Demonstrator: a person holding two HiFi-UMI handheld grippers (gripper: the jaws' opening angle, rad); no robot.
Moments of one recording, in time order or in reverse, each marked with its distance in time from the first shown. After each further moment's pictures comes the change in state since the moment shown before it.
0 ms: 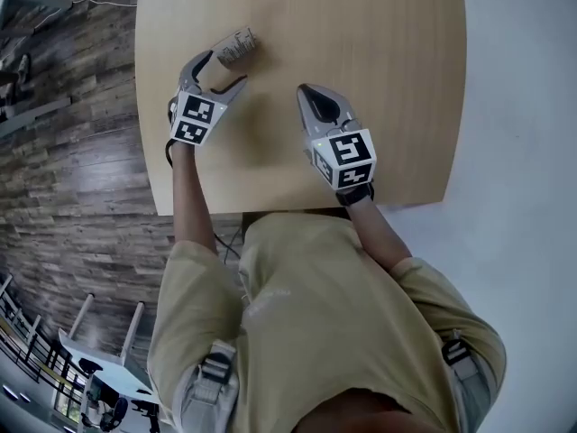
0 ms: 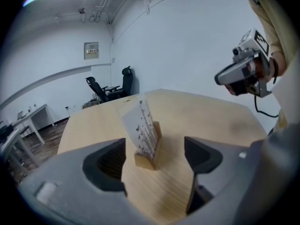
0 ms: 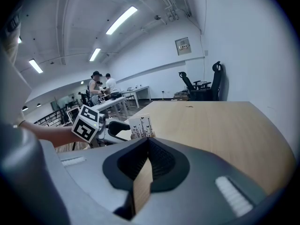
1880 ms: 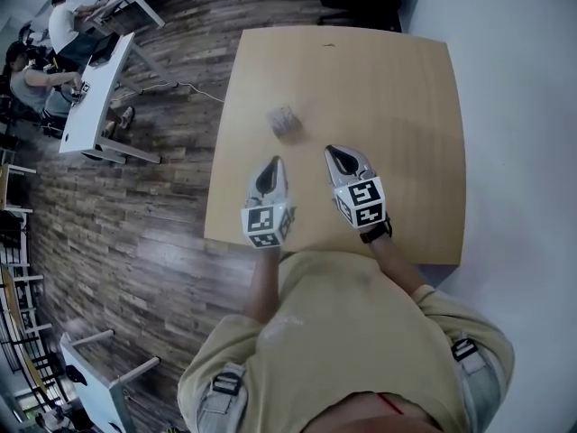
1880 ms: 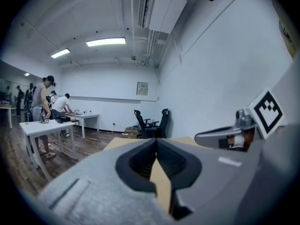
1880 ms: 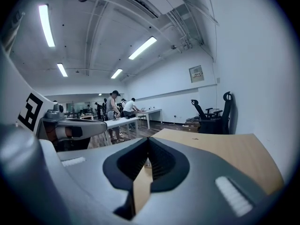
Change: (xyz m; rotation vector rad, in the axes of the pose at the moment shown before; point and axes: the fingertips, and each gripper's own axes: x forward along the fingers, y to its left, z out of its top) left arm -0.206 -0.162 0.185 -0.333 -0.433 0.565; right arm -0.162 0.025 0.080 -0.173 -0.286 0.130
